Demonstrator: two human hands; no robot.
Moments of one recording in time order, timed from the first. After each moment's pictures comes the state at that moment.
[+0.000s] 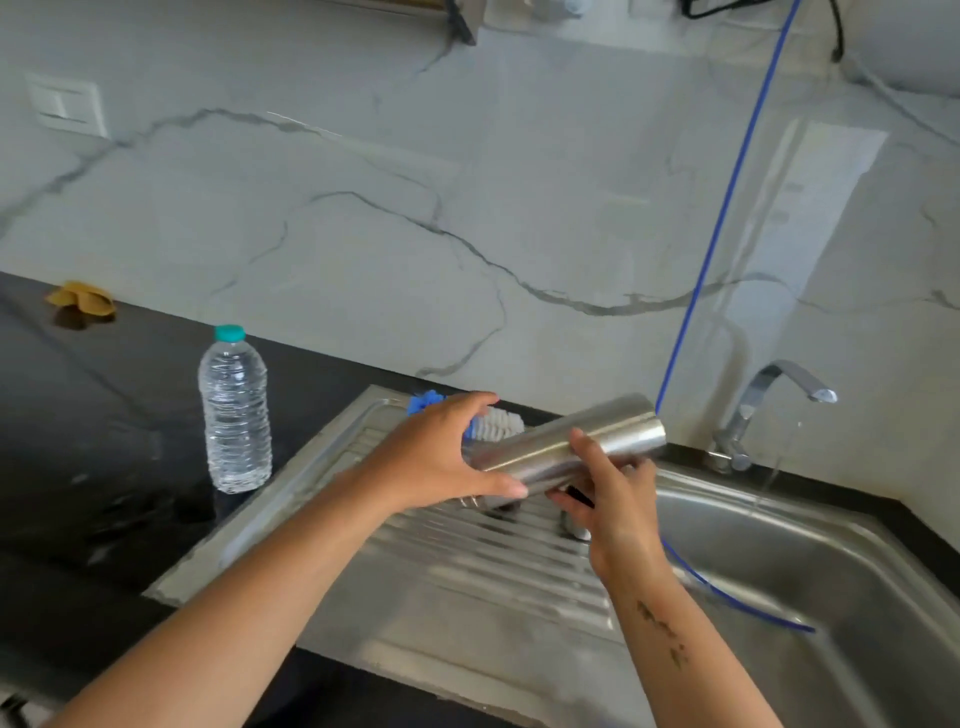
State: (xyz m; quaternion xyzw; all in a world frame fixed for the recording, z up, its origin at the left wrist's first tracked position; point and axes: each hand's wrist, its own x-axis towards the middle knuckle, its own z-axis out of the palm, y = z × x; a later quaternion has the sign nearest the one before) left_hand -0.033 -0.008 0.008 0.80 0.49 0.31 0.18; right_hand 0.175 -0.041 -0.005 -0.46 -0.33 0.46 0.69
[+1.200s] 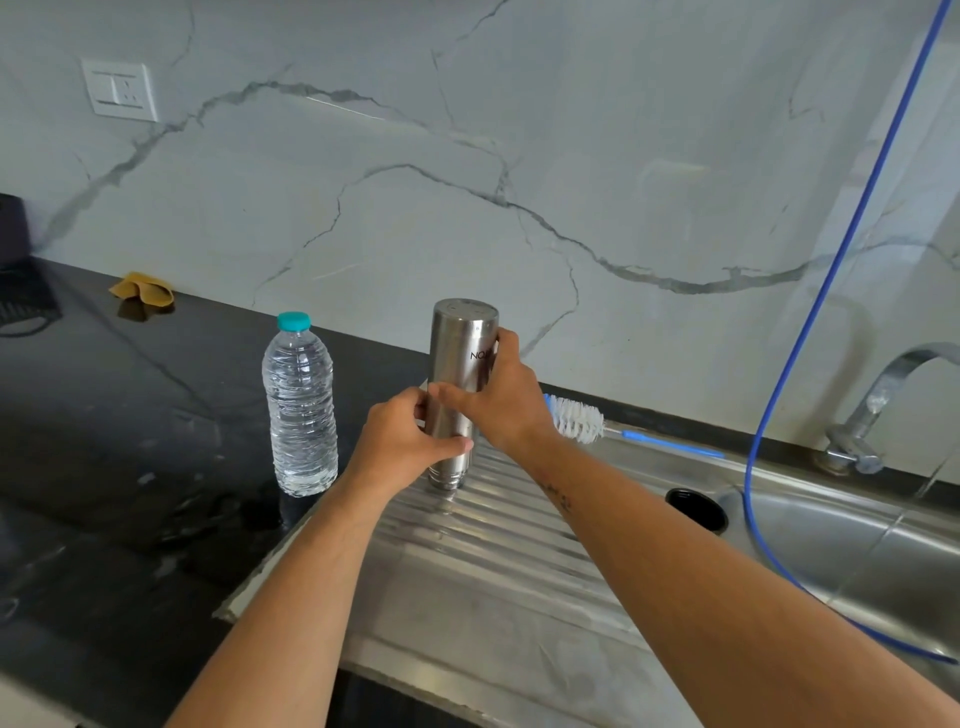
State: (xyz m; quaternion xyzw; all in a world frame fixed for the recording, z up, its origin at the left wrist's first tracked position) left_hand -0.132 0.067 -0.059 0.62 0.58 0.46 0.23; right_hand 0.012 0.074 0.006 -0.51 -0.73 0.22 0.41
